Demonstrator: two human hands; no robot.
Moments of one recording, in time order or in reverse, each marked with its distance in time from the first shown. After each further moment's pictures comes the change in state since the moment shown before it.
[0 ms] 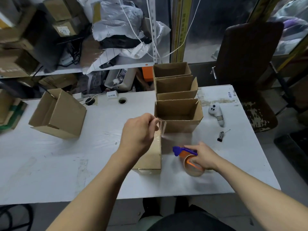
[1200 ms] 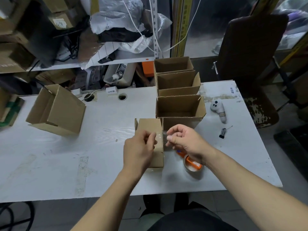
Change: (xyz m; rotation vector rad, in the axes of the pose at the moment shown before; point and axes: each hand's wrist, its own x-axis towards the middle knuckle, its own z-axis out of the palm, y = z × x) left_hand -0.043 -0.033 0.046 -0.283 -0.001 -0.402; right_hand -0.030 -0.109 -0.015 1.013 -0.017 -0.174
